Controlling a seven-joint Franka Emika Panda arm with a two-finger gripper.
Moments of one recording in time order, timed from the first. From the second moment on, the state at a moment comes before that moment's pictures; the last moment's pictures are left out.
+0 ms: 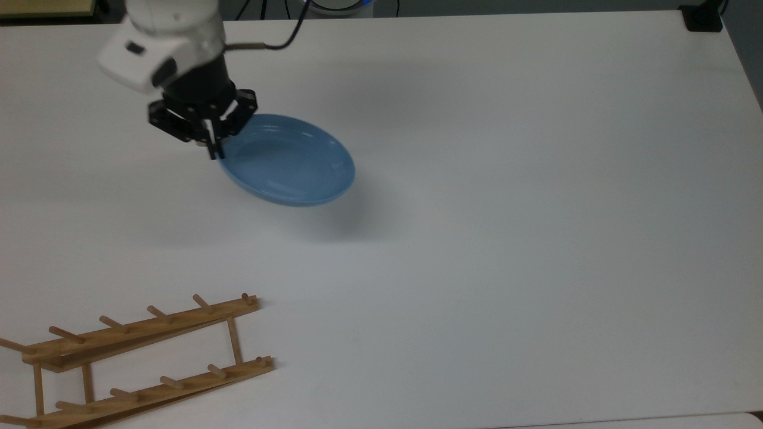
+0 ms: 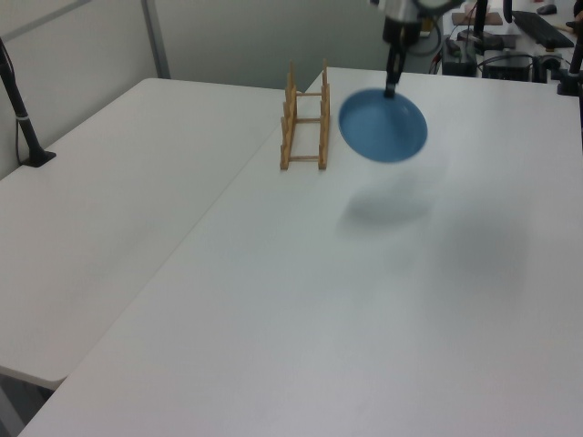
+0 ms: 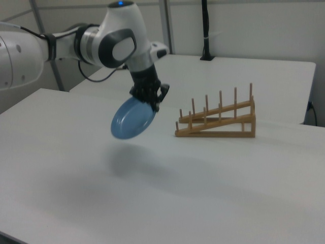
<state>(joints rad) 0.03 0.27 -0.21 -1.54 0.04 2.01 -0.45</state>
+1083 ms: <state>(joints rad) 0.39 0.43 -0.66 -1.38 -0.56 2.36 0.38</state>
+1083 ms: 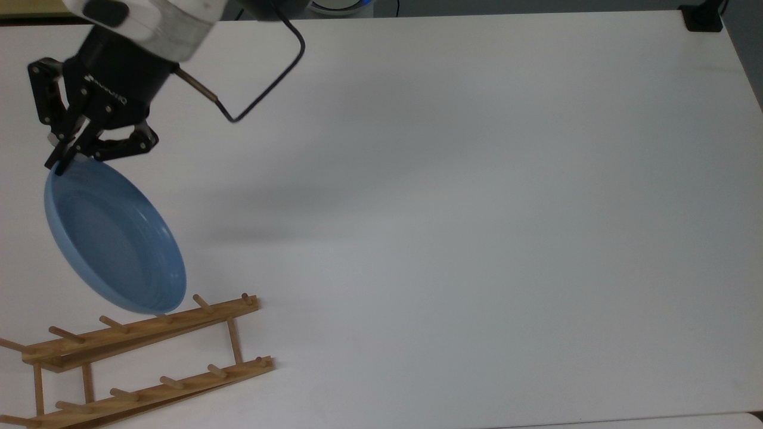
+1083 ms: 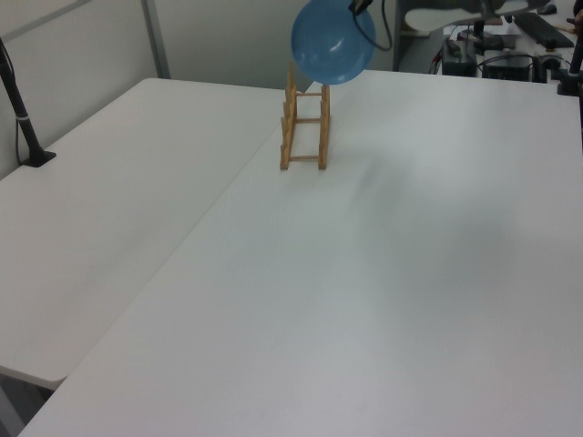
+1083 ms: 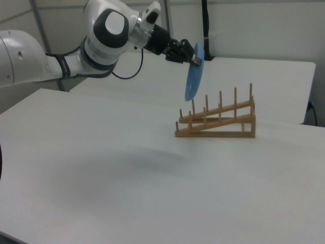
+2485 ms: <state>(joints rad) 0.33 0.70 -0.71 -1.21 -0.64 2.36 0.63</state>
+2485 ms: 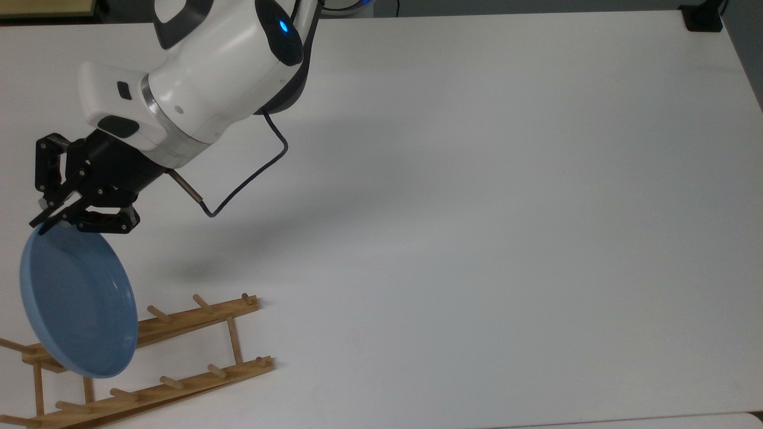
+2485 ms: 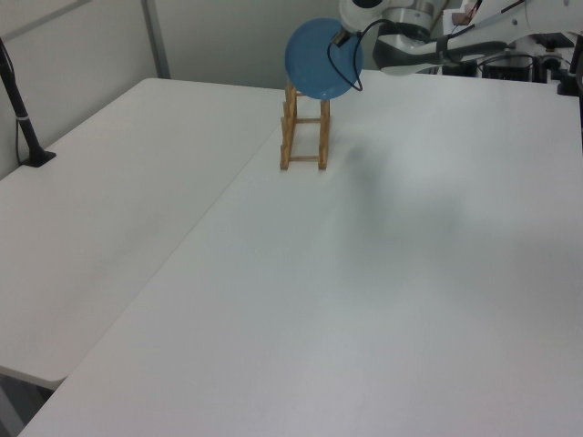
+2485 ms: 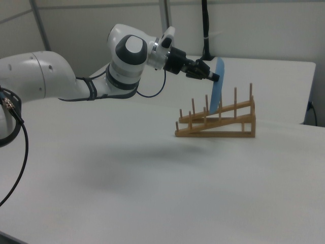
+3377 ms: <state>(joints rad) 0.33 0.79 -0.70 -1.15 -0.64 2.36 0.76</state>
